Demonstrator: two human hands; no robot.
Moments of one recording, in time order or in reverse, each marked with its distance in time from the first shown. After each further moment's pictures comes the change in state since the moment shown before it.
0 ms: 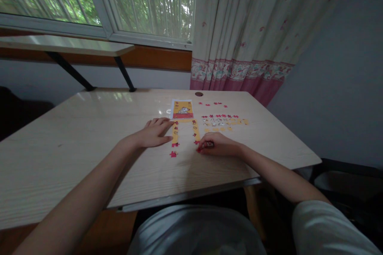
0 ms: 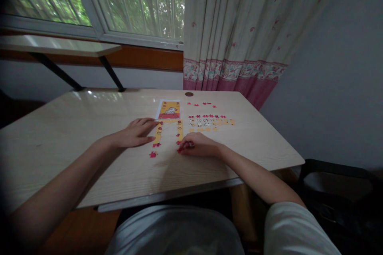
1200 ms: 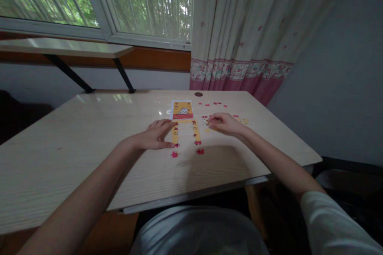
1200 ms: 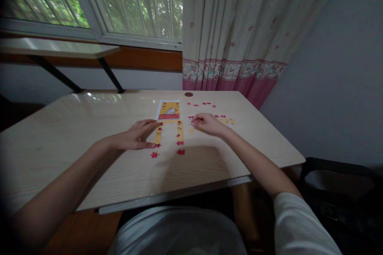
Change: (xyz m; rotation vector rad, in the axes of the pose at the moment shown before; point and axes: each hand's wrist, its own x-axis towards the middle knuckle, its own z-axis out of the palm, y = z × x) left_hand -0.003 0.001 -0.004 -0.104 -0.015 0.113; right_hand 0.016 0.043 -0.048 -0.006 0.281 0.206
